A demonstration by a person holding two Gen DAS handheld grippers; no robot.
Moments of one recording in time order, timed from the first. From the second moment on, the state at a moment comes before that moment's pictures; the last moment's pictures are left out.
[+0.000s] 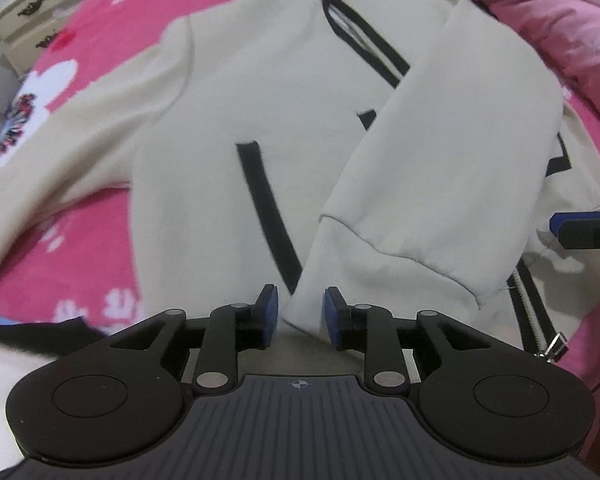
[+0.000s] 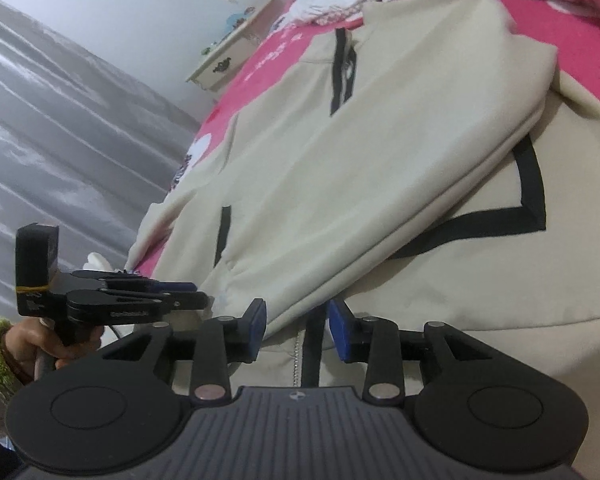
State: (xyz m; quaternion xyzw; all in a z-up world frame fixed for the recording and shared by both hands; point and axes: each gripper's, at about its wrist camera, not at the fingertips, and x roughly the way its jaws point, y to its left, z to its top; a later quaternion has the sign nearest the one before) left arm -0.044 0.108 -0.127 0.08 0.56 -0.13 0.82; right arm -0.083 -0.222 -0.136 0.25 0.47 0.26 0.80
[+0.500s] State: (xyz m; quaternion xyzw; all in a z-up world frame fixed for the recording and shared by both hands) left arm 0.049 -0.032 -0.087 0.07 0.47 -0.25 0.84; right arm -0.087 -0.309 -0.097 0.04 0.32 0.09 0.94
